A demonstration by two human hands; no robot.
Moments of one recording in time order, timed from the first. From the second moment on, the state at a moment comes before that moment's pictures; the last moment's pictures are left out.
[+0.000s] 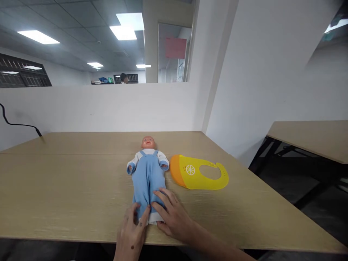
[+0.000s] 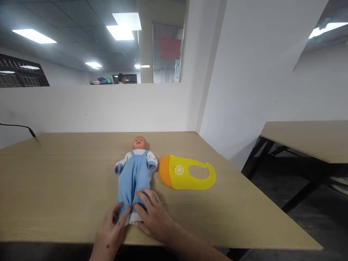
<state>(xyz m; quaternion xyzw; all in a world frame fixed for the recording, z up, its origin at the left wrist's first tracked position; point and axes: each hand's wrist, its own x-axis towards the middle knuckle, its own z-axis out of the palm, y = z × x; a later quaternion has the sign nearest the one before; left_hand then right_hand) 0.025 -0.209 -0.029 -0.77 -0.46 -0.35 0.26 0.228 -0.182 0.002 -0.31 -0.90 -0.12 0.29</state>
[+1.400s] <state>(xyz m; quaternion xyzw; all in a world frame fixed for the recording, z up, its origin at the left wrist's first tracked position) 0.061 -0.236 -0.040 -0.68 -0.48 -0.46 0.30 0.228 -0.180 0.004 -0.28 -0.88 -0.09 0.36</state>
